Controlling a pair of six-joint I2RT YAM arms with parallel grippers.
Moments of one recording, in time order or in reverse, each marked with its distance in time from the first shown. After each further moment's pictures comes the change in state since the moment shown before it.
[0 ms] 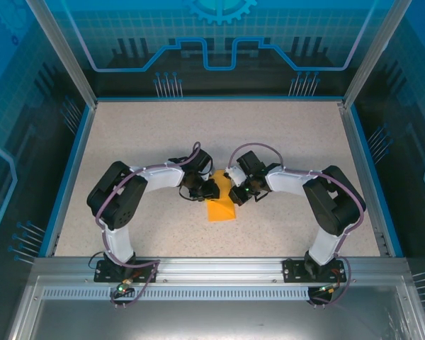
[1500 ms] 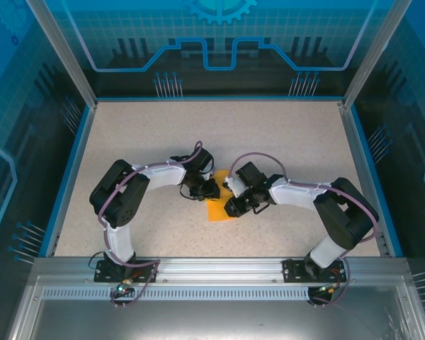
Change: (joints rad) left arm 0.000 0.027 0.033 -0.037 -0.005 0.024; right arm 0.090 -0.137 -0.129 0.027 -0.128 0.202
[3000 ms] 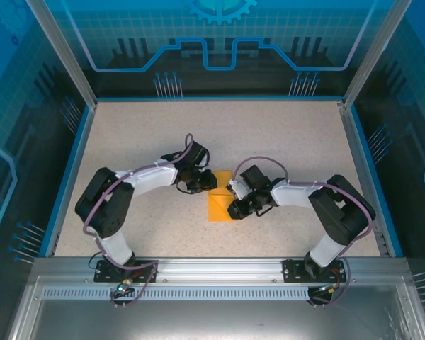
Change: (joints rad) left arm 0.010 -0.160 -0.028 0.034 -0.107 -0.112; right arm -0.039 0.035 -0.074 0.090 -0.053 0.001
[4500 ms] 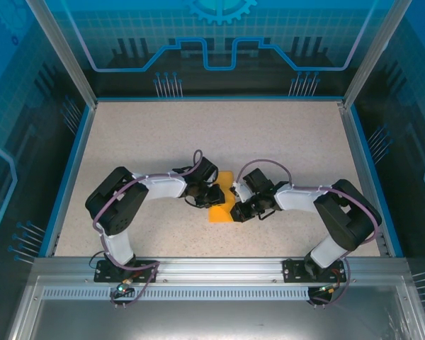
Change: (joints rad) left arm -0.097 0.091 -0.106 0.174 0.051 -0.151; right arm 0.009 -0.060 -0.062 0.016 0.024 0.084
